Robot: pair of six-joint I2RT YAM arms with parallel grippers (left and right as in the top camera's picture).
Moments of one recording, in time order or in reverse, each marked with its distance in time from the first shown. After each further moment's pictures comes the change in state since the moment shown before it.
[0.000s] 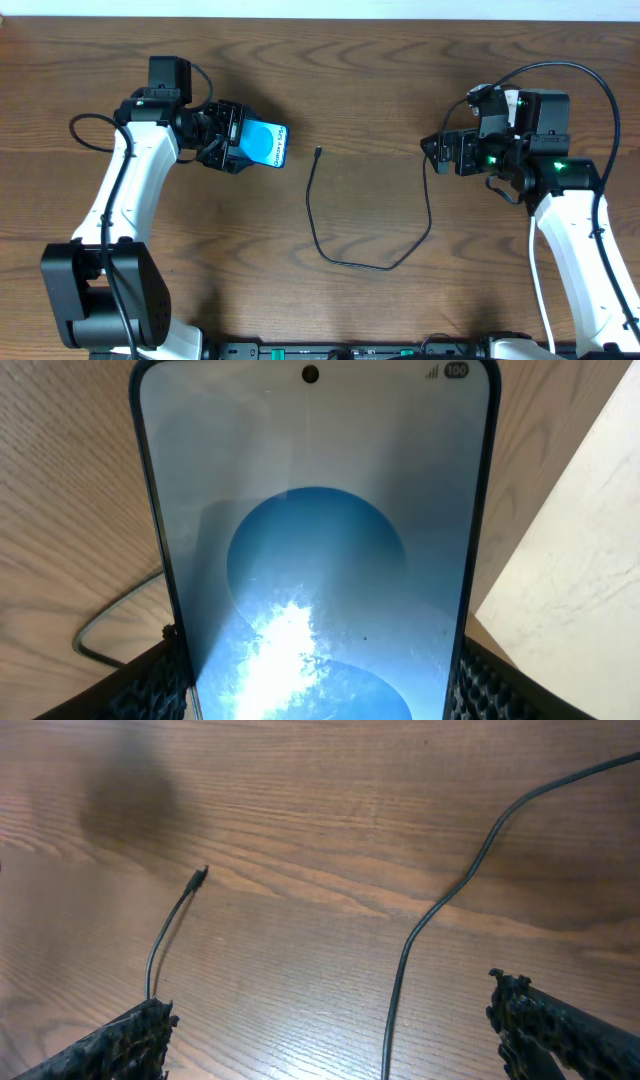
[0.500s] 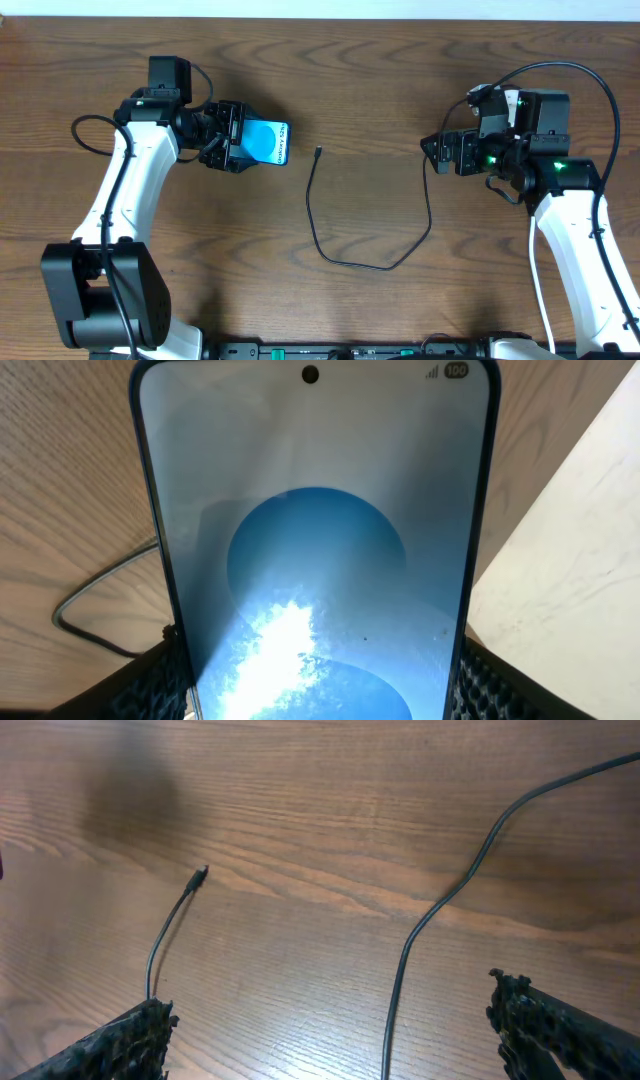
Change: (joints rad) left arm 0.000 0.000 0.000 0.000 0.036 -0.063; right arm 0.000 0.000 0.000 0.000 0.000 0.000
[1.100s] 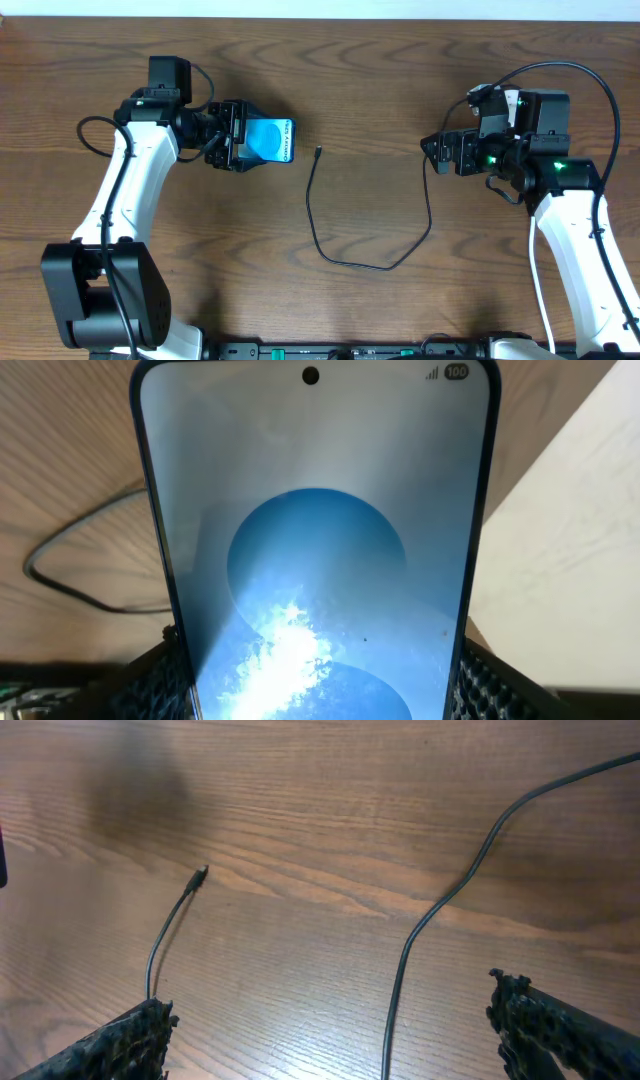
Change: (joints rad) left arm 0.000 0.000 0.000 0.000 0.113 -0.044; right arm 0.000 0.000 0.000 0.000 0.000 0.000
